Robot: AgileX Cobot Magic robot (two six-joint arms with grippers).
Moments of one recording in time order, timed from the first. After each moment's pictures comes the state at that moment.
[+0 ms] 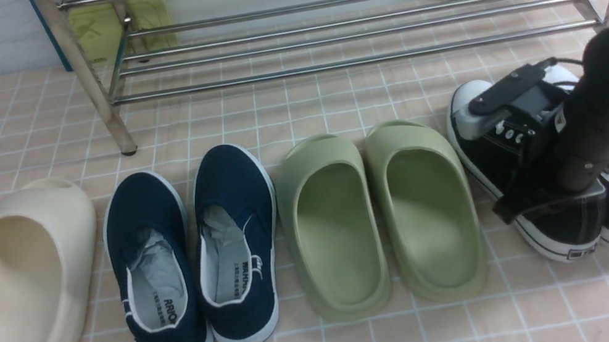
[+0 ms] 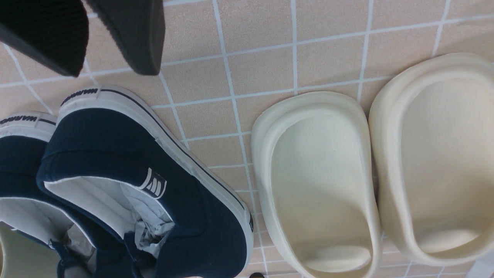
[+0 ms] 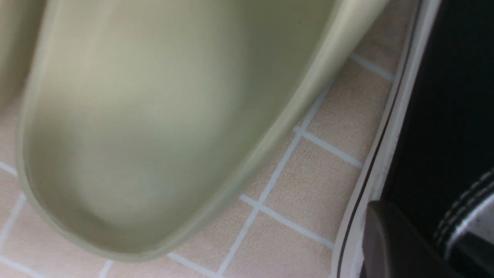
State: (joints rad) right arm 0.33 1.72 -1.10 0.09 0.68 -0.14; left arm -0.12 -0.01 0.02 -0.07 0.39 0.12
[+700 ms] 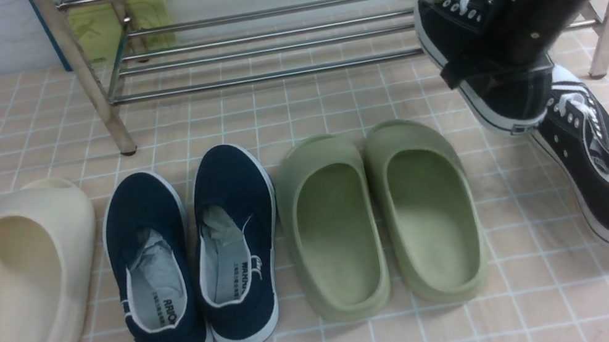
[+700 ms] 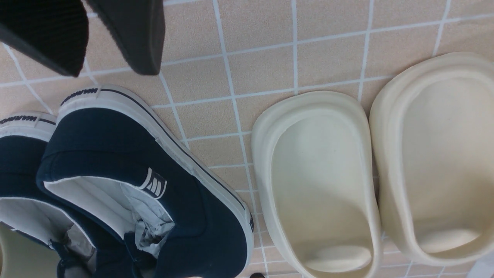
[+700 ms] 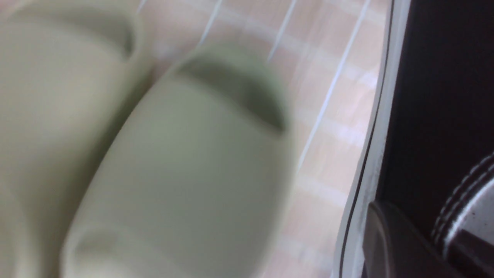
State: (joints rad) right arm 0.27 1.94 -1.67 0.05 0.80 -0.06; left arm -0.12 -0.01 0.02 -0.07 0.39 0.12
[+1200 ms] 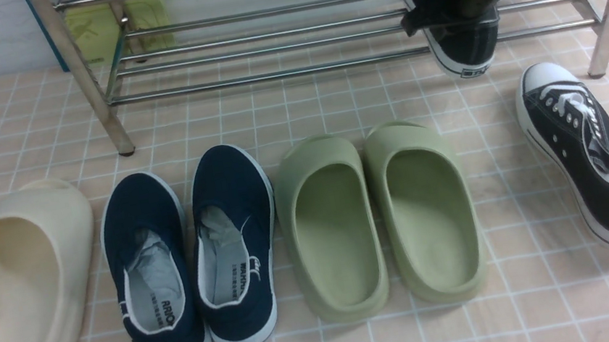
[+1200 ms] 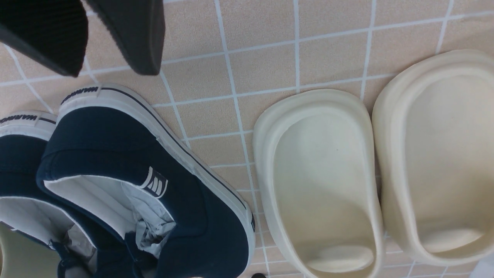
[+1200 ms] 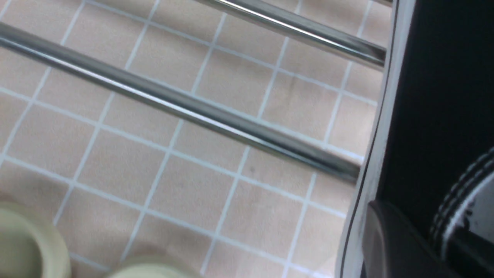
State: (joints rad) right arm 0.24 2.31 -2.20 0.05 0.83 -0.06; left arm -0.12 -0.01 0.02 -0.07 0.39 0.12
